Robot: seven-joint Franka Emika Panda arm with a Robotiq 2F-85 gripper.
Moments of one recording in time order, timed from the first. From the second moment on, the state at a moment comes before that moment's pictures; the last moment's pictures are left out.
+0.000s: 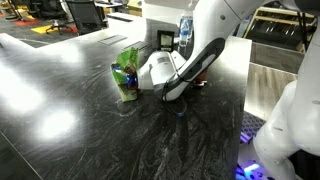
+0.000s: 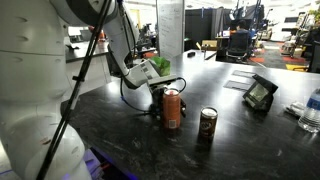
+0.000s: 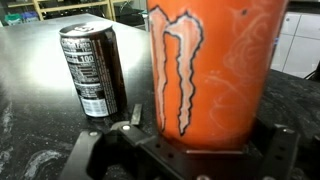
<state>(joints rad) 0.11 0.28 0.15 -2.23 -0.85 1.34 -0.38</state>
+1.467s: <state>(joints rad) 0.09 -0.18 0.06 -2.12 -0.34 1.71 -0.43</state>
